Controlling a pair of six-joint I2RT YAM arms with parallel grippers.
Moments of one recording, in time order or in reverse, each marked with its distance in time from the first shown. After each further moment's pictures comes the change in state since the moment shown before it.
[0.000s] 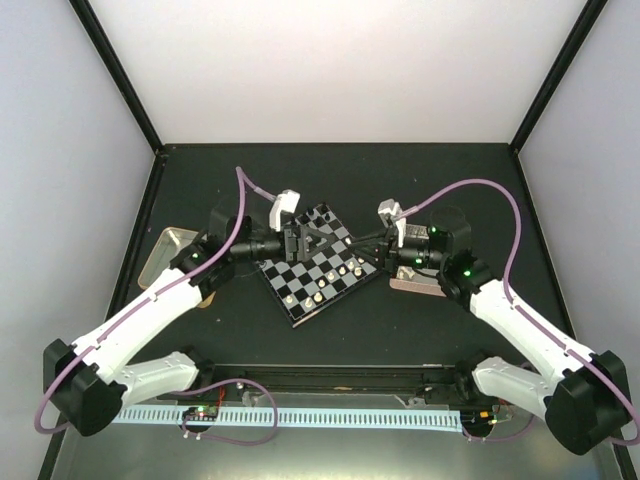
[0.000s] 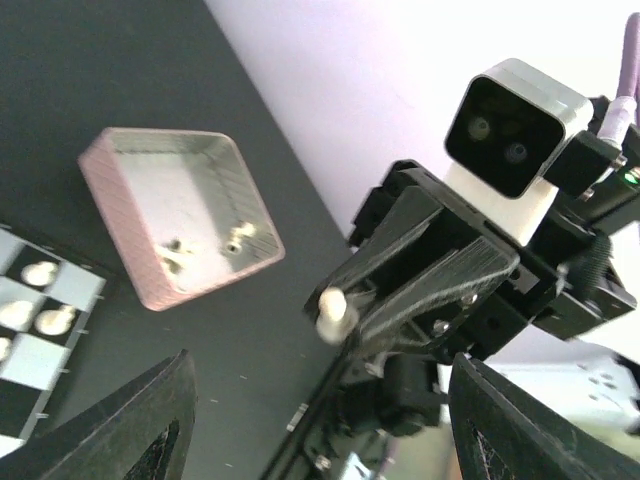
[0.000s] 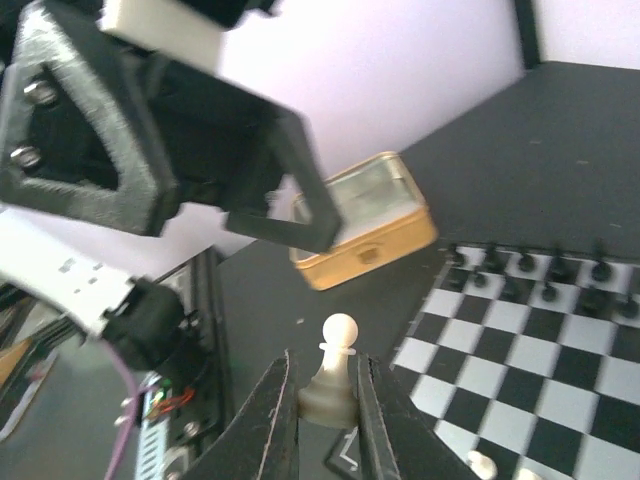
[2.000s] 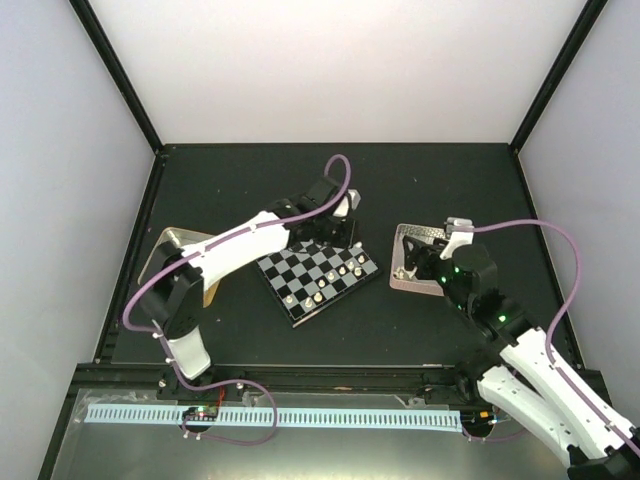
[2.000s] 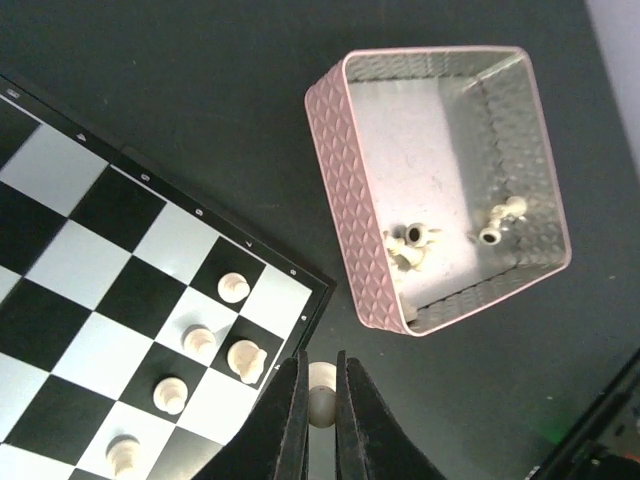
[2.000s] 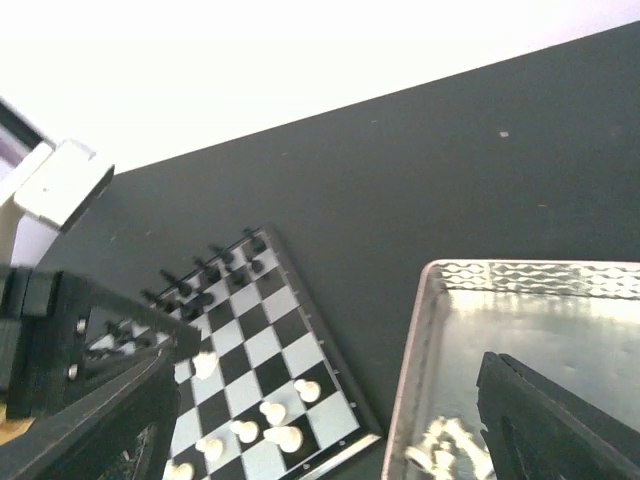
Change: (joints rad) left arm -0.149 0.658 0.484 -0.340 -0.349 0.164; right arm 0.074 -0.388 -0.103 -0.396 0.967 0.230
